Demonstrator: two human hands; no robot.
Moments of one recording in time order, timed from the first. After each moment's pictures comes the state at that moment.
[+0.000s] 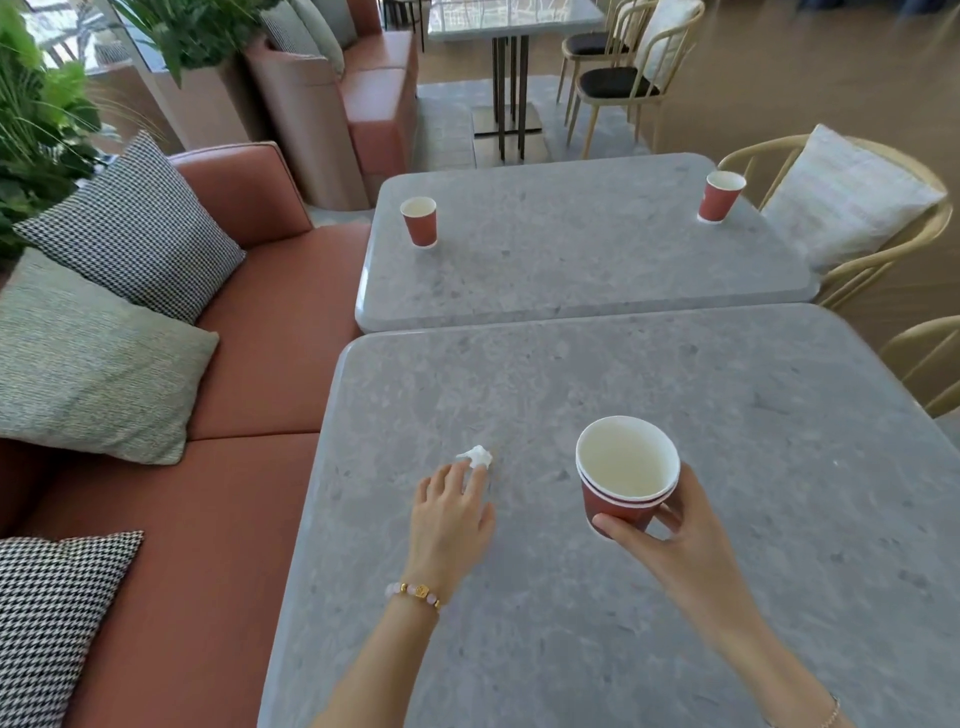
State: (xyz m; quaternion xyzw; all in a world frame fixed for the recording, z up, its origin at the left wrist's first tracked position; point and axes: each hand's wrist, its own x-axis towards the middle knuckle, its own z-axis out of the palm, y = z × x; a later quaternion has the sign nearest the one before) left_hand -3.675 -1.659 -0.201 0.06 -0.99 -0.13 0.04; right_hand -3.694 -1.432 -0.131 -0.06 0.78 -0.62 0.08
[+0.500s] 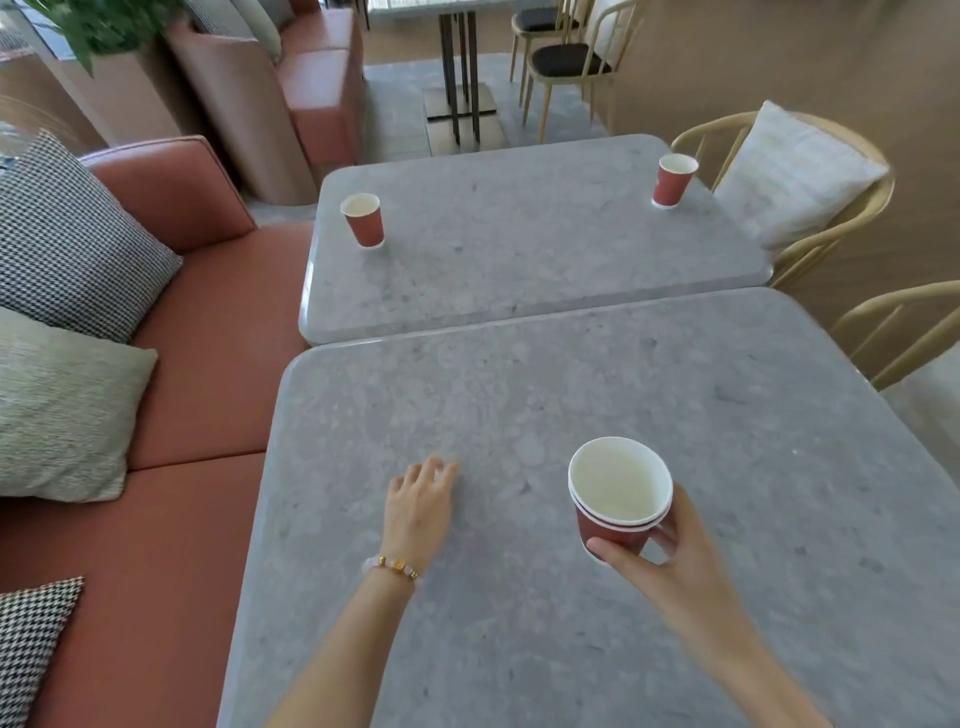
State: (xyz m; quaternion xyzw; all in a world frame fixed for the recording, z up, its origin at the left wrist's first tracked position) left_hand -3.733 -1.664 -0.231 0.05 -0.99 -0.10 -0.01; right_hand -3.706 -1.407 -0.143 0.00 0.78 -0.62 0.08
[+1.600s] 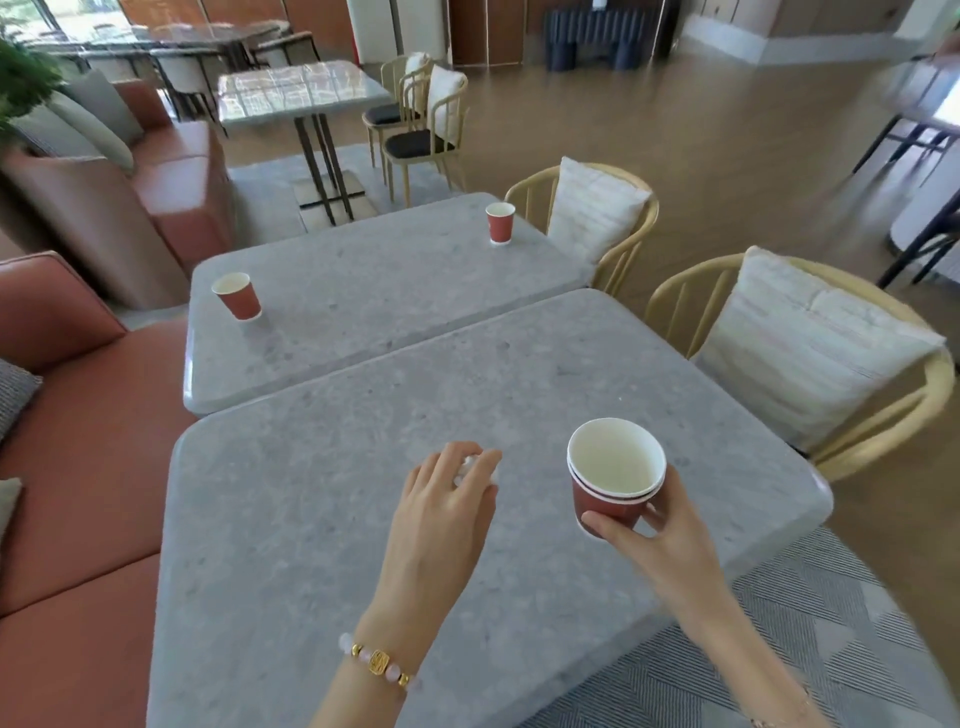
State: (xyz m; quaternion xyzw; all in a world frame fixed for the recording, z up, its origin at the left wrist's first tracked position) left_hand -3.643 -1.524 -0.077 -0.21 -0.93 -0.24 0.20; right_hand -3.614 -1.310 -0.113 0.10 0.77 -0.62 -0.07
